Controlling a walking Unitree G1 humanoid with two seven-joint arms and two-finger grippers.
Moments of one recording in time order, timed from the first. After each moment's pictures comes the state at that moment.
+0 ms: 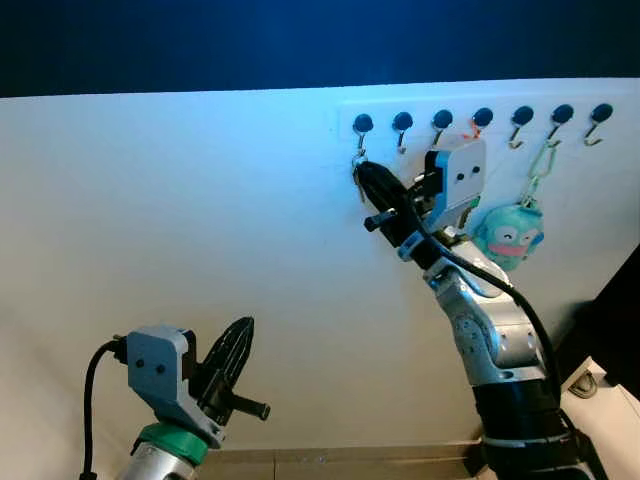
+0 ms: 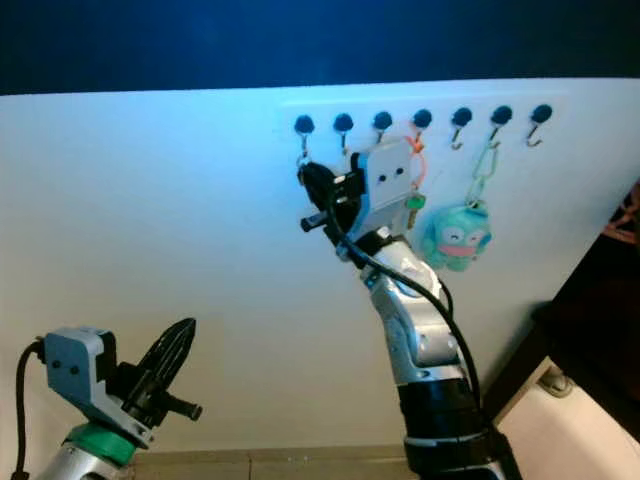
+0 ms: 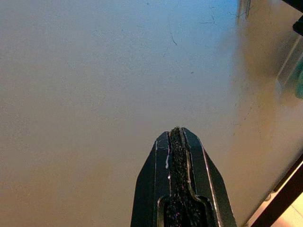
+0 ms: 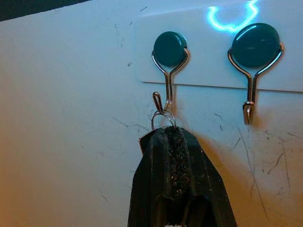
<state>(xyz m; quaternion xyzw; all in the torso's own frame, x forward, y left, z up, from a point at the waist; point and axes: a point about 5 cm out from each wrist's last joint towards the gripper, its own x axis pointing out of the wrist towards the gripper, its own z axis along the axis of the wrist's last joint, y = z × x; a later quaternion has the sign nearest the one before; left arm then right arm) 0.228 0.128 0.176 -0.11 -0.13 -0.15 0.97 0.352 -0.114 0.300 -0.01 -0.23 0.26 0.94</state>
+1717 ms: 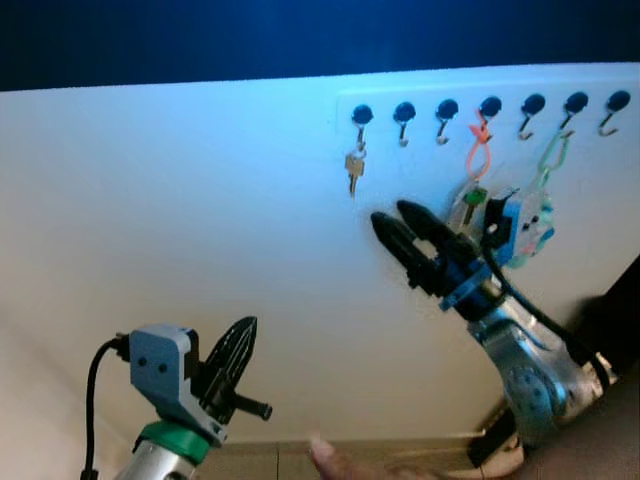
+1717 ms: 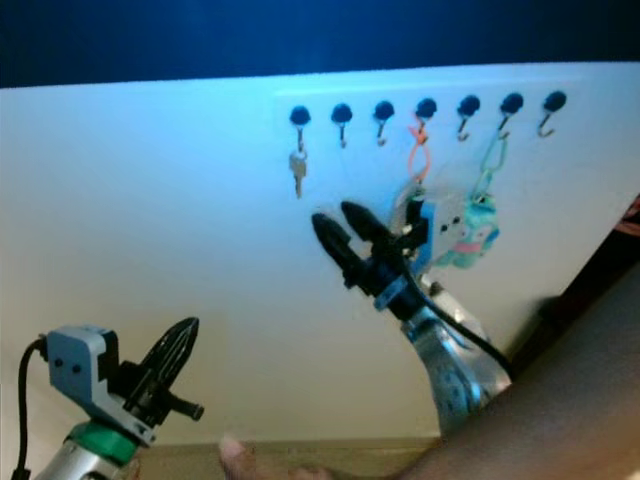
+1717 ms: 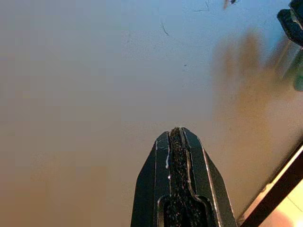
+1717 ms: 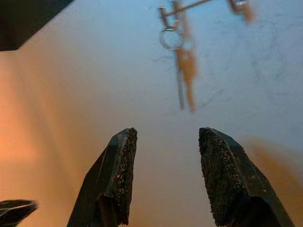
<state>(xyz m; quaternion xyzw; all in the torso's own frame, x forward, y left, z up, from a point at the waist) 0.228 0.125 0.178 -0.10 -0.13 -0.17 0.97 0.308 -0.144 0.269 0.06 -0.20 0.38 0.90</state>
